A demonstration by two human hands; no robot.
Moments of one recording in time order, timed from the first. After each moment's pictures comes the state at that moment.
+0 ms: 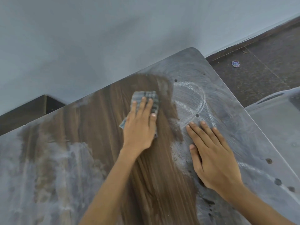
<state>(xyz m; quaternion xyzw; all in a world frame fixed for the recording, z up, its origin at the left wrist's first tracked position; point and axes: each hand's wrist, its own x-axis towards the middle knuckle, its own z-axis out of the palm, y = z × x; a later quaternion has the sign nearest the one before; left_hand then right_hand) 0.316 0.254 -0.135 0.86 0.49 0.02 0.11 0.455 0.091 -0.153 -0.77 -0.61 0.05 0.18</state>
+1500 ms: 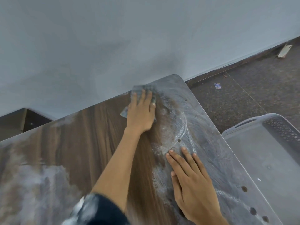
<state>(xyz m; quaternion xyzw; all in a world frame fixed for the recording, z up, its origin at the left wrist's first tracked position) 0.404 0.339 -0.152 0.87 0.47 0.05 0.11 0.458 0.092 -0.152 -0.76 -0.62 0.08 0.19</state>
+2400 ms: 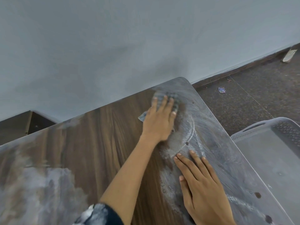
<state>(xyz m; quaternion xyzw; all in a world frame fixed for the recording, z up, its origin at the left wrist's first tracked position) 0.417 0.304 -0.141 0.91 0.40 0.02 0.10 0.458 0.095 -0.158 -0.76 -0.61 0.03 0.22</state>
